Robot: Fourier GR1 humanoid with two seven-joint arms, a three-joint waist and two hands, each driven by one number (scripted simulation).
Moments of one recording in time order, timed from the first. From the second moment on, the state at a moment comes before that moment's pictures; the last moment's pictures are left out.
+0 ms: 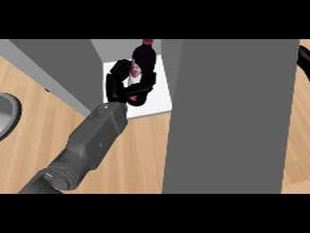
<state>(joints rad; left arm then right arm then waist) -1.00 0.00 -0.22 -0.16 0.81 0.45 -0.70 -0.59 -0.15 -0.03 -2.38 -0.25 -0.04 0.87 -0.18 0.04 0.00</state>
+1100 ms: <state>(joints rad) -1.17 0.03 -0.25 -0.04 0.79 0.55 -0.59 -0.56 -0.16 -0.07 -2.38 -0.27 -0.01 0.85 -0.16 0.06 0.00</state>
